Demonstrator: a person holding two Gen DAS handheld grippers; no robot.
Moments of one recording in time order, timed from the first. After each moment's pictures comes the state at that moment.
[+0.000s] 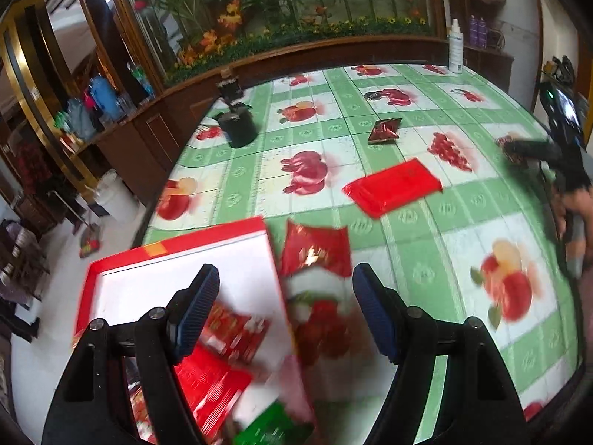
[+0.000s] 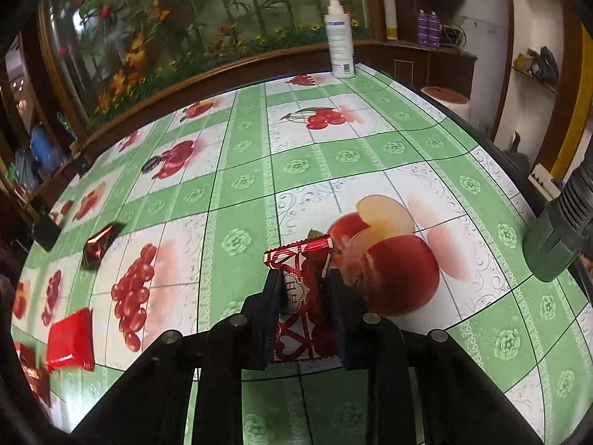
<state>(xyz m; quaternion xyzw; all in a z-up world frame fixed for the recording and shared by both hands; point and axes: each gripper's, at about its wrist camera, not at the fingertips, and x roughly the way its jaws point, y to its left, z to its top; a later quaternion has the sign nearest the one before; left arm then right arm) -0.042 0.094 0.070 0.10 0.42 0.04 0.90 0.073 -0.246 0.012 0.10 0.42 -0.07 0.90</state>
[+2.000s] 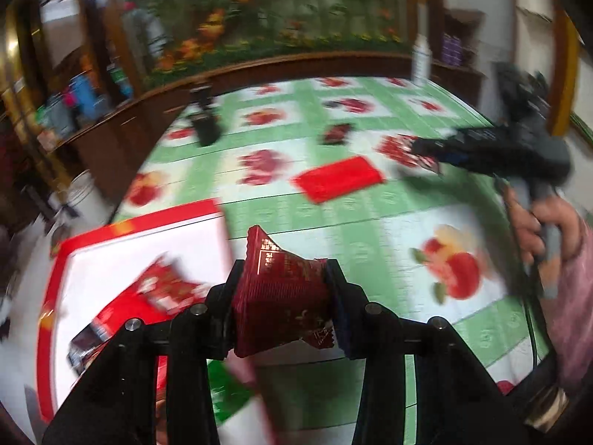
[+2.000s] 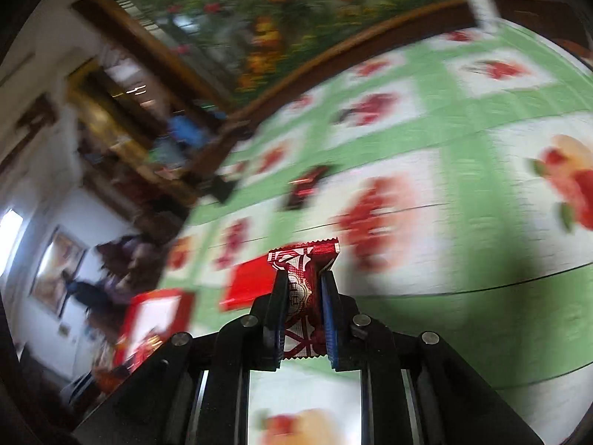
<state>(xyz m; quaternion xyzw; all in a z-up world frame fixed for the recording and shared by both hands) -0.105 0.090 0.074 0.06 0.39 0.01 0.92 0.031 -0.169 0.032 0.23 0.41 0.27 0.84</state>
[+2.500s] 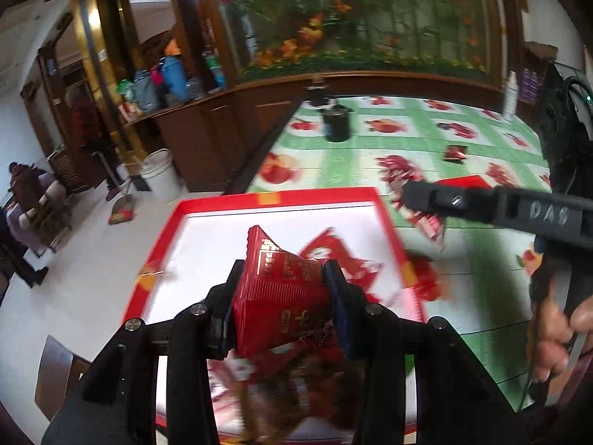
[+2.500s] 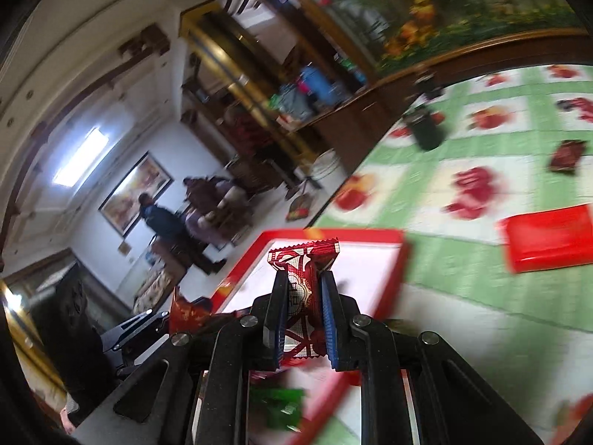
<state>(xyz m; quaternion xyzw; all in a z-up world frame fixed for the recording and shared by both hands) -0.144 0.188 0.076 0.04 0.35 0.15 0.92 -0.039 0.043 0.060 0.18 0.37 0.47 0.78</state>
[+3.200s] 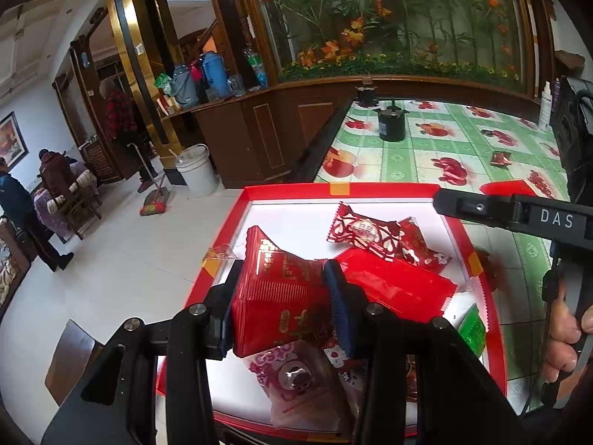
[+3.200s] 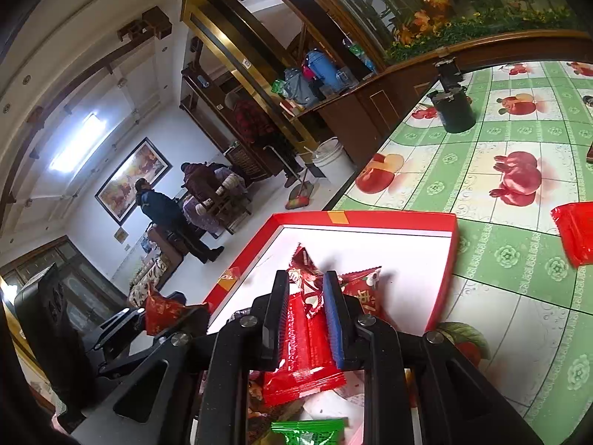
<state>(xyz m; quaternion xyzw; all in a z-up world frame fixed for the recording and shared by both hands) -0.163 0.229 0.073 0.04 0.34 0.22 0.92 -0.049 0.087 0.049 0.16 0.38 0.47 0.78</state>
